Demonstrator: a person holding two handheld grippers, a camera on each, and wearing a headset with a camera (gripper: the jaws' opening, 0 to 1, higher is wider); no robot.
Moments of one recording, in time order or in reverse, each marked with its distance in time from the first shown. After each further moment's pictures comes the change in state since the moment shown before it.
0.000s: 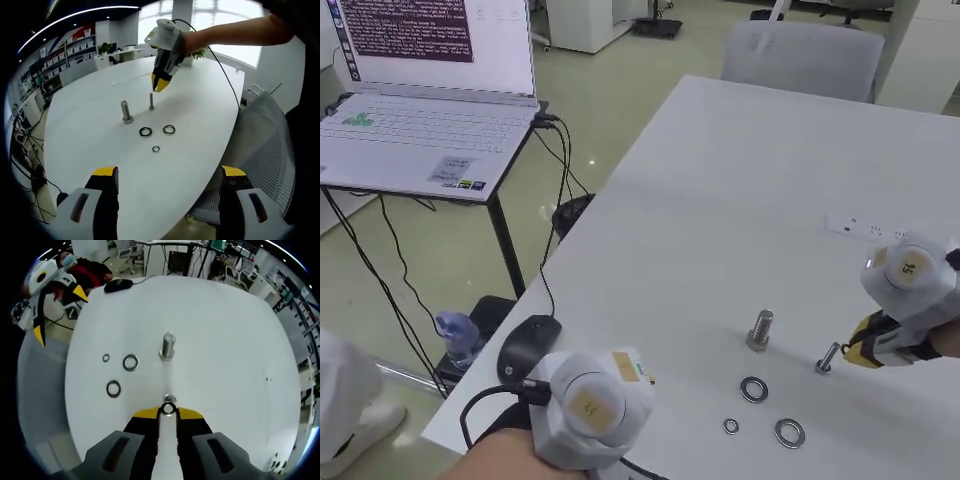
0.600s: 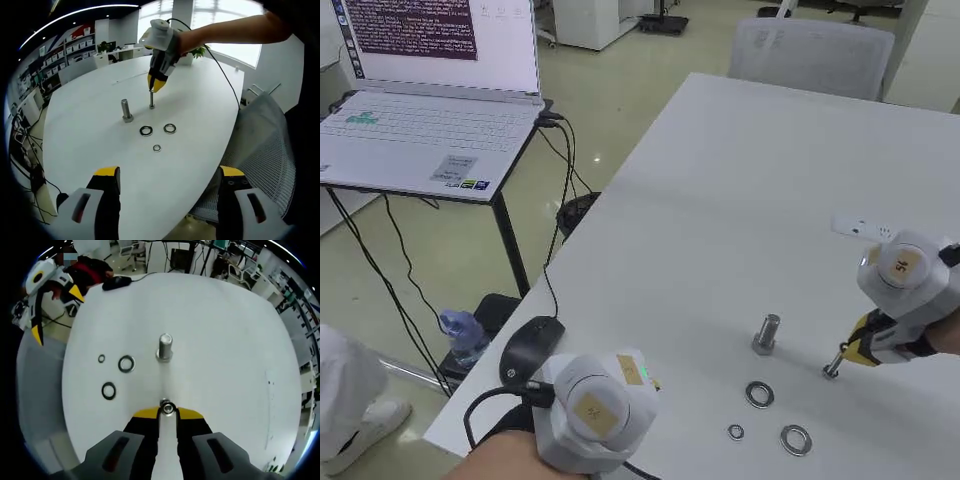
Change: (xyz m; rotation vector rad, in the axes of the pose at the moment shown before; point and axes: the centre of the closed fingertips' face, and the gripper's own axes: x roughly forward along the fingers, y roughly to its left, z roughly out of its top) left arm 0.002 0.004 -0.002 -0.004 0.011 -0.011; right arm 0.013 -0.007 0.002 -0.015 0.026 0.018
